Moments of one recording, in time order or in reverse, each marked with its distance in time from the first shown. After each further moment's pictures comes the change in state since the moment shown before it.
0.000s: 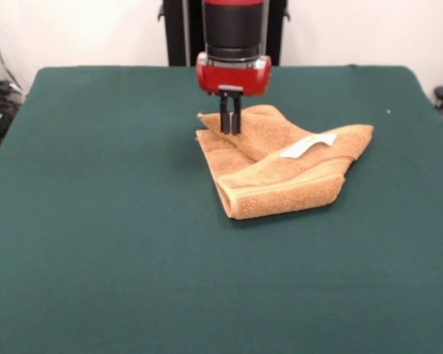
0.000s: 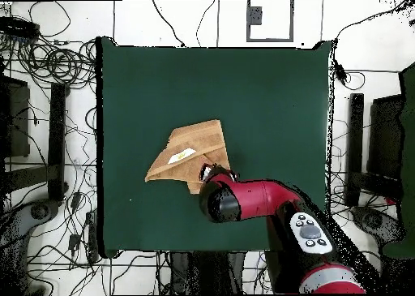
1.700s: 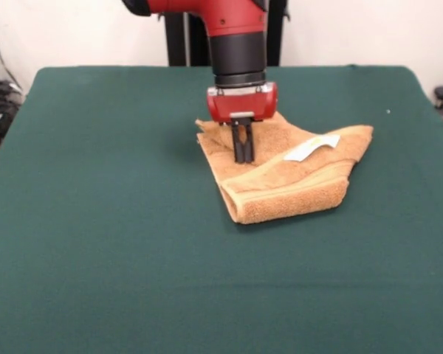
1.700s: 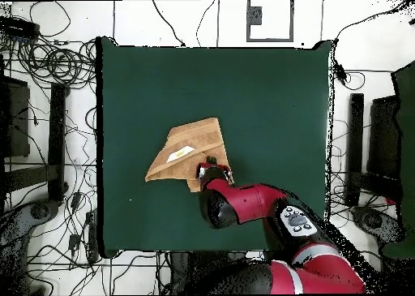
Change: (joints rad) arm 0.010 0.152 -0.032 -0.035 -0.094 -0.377 0.000
